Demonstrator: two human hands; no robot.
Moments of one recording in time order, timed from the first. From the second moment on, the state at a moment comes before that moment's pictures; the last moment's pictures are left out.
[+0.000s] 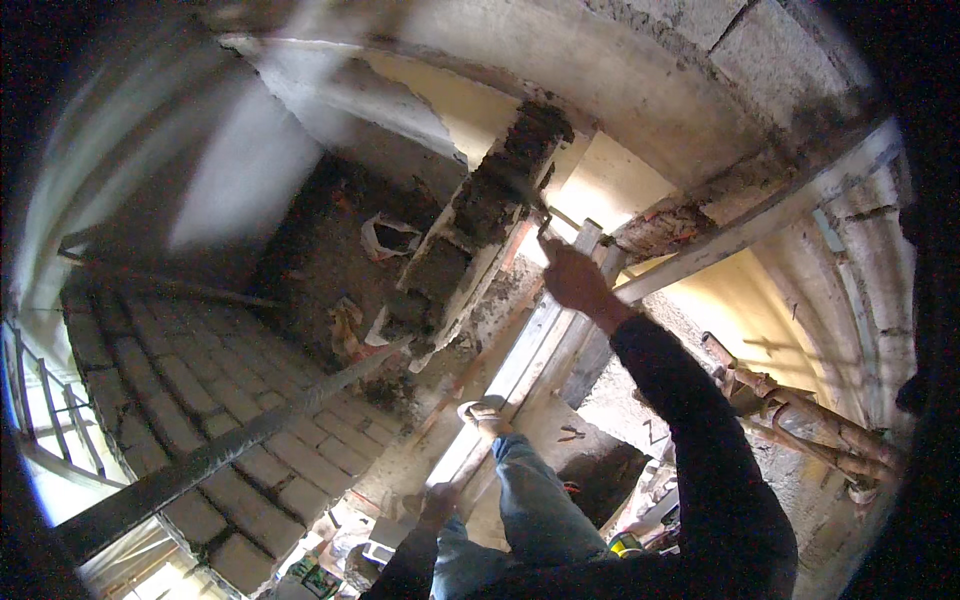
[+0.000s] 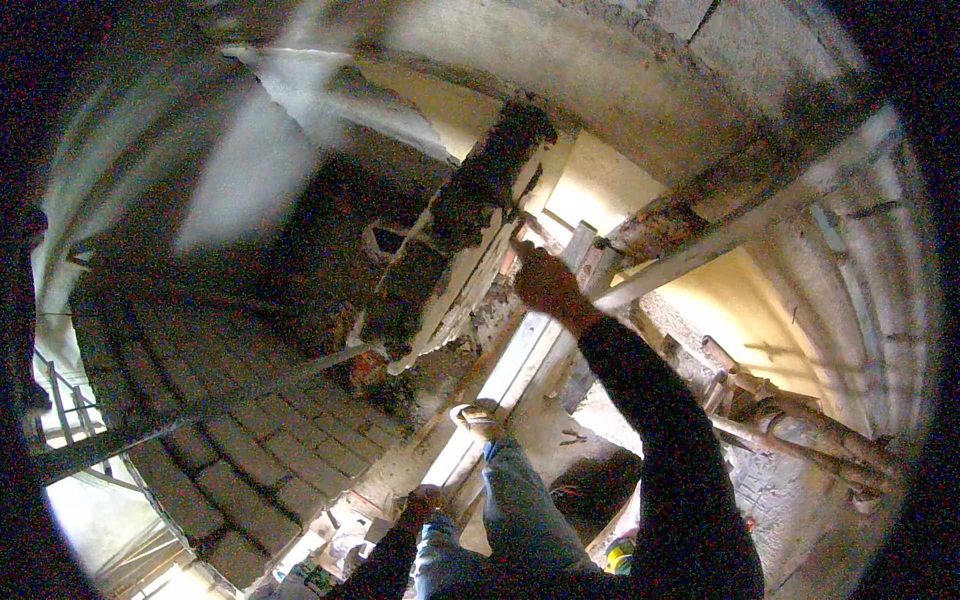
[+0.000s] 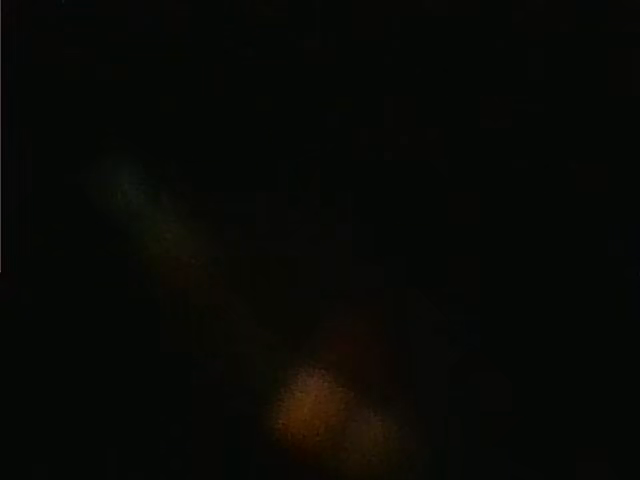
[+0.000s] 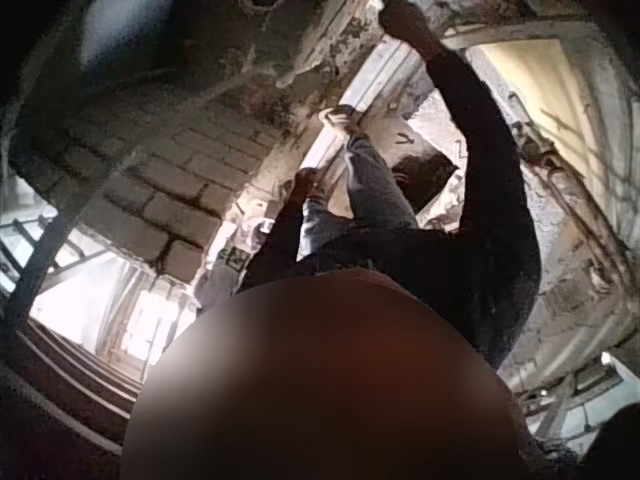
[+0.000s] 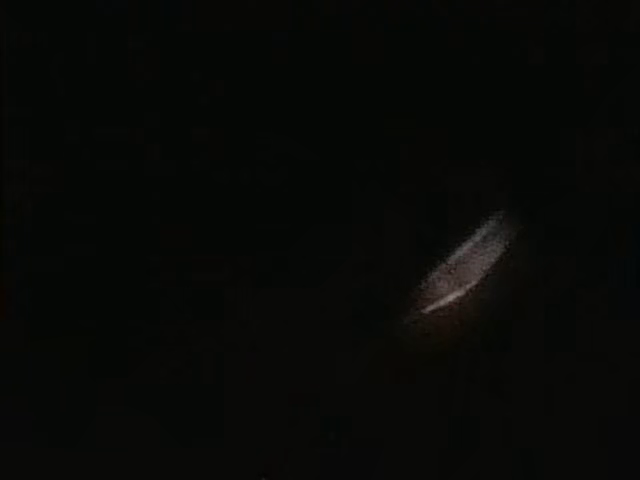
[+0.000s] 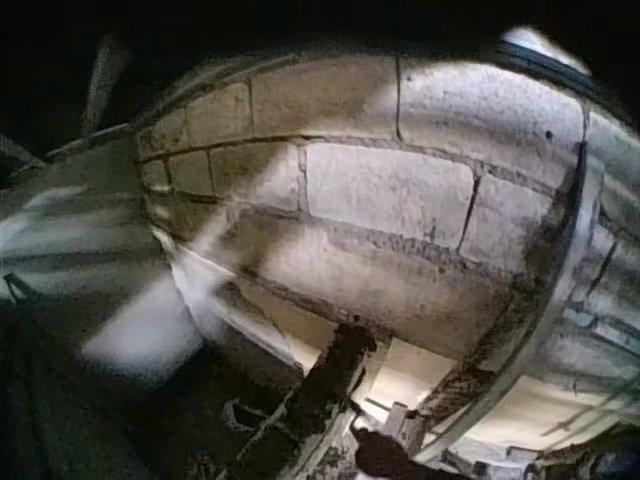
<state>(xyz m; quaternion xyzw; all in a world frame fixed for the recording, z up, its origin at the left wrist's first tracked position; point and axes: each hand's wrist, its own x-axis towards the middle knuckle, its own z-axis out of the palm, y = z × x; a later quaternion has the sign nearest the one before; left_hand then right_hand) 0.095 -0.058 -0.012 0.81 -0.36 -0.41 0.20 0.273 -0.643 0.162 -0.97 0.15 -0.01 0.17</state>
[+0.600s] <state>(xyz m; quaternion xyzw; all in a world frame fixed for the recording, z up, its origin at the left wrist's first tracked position) 0.071 -0.030 -0.035 0.83 -0.41 -0.36 0.13 0.254 -0.602 0.230 -0.97 0.09 0.07 0.22</state>
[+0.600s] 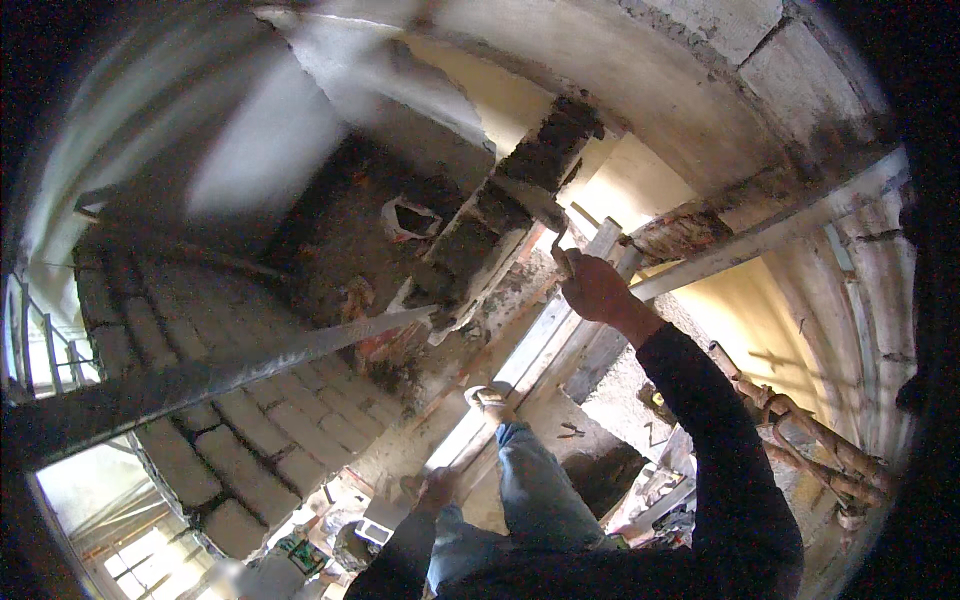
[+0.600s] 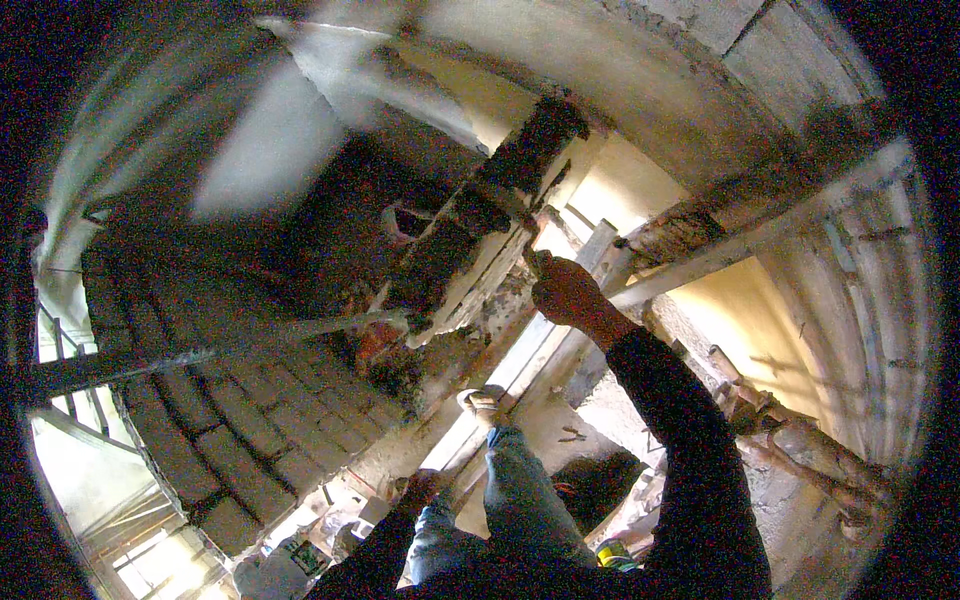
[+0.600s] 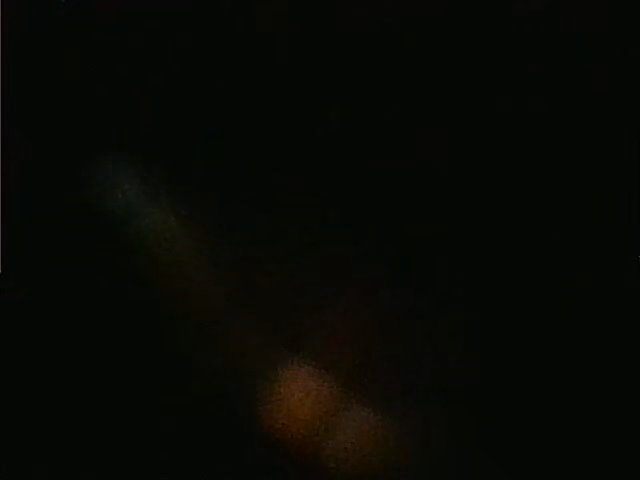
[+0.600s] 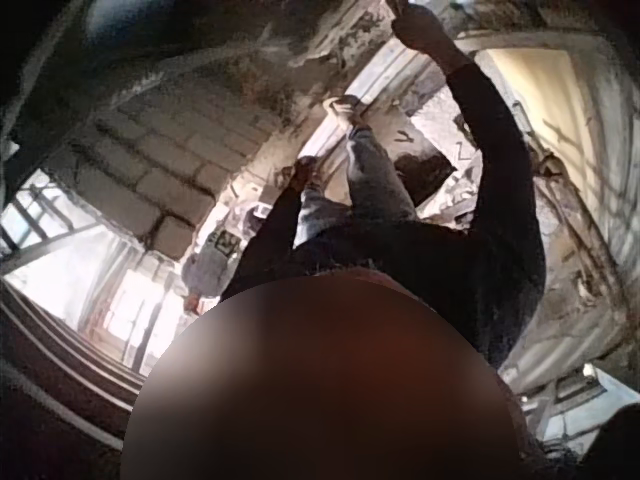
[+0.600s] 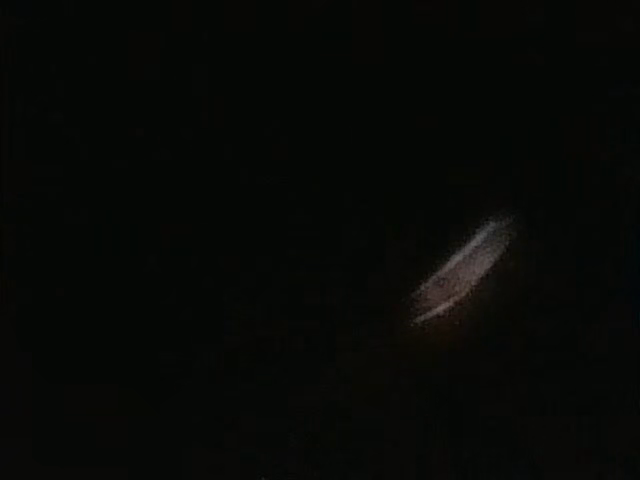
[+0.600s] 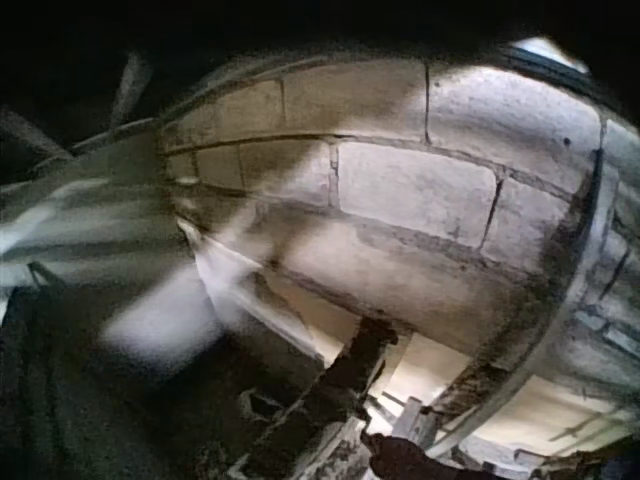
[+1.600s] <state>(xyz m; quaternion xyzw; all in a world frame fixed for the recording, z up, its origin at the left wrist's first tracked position) 0.012 -0.018 -0.031 0.86 -0.38 -0.31 0.13 0.250 -0.501 0.231 -0.96 -0.05 0.15 0.23</state>
